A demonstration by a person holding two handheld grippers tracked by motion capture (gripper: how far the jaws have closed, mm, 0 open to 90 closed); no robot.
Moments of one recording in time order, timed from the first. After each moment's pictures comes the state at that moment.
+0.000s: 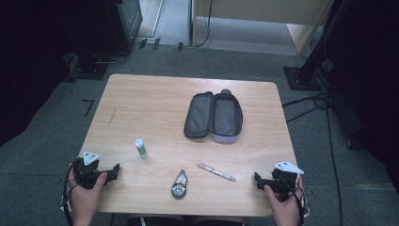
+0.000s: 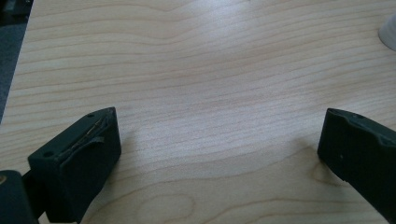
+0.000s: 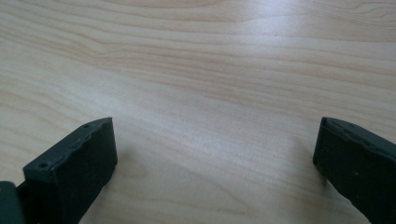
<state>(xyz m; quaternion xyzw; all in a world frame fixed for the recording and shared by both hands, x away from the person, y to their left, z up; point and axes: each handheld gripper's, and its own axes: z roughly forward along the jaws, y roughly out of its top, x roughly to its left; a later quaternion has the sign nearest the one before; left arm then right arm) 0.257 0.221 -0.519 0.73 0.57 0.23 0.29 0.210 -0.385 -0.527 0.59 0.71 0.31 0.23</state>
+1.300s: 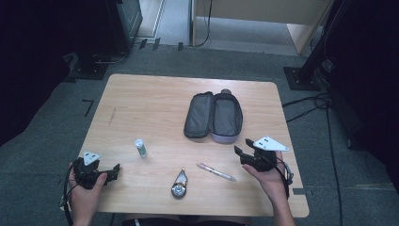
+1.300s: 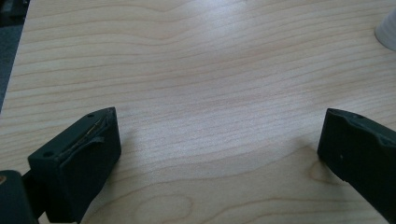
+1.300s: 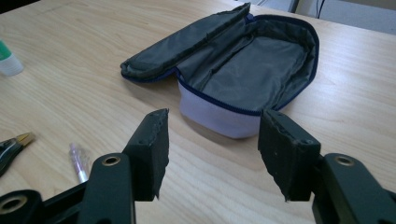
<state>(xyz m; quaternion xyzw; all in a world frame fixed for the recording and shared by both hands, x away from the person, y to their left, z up) 0.257 0.221 -0.519 0.73 0.57 0.23 0.29 0.259 -0.318 -0.454 0.46 0.74 0.43 0.23</state>
